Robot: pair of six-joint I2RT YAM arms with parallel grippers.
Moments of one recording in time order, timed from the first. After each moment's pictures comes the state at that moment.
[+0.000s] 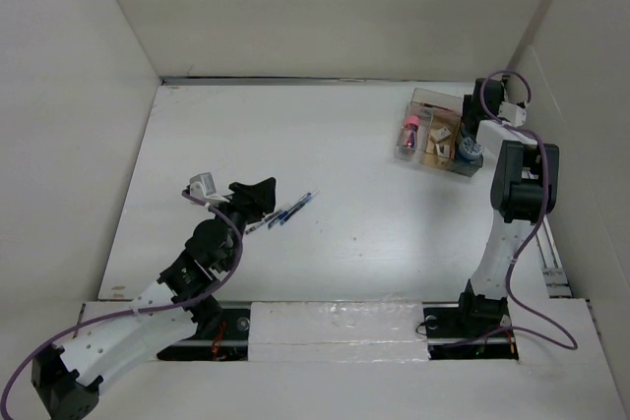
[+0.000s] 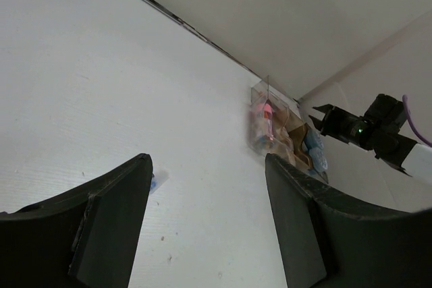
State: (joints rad) left arm -0.81 0.52 0.33 0.18 -0.63 -0.75; right arm -0.13 2.09 1.49 0.08 0.39 1.41
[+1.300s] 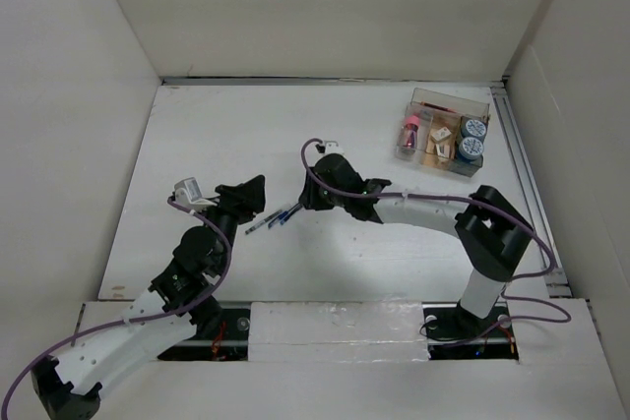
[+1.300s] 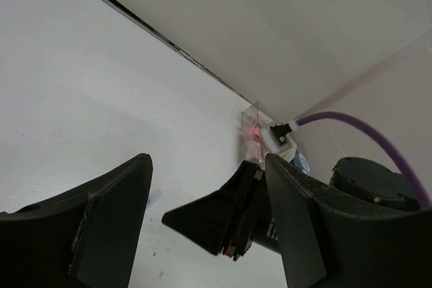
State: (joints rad) left arm -0.81 0.41 0.33 0.16 -0.68 -0.75; right arm 0.89 1.75 1.13 0.00 0.14 0.70
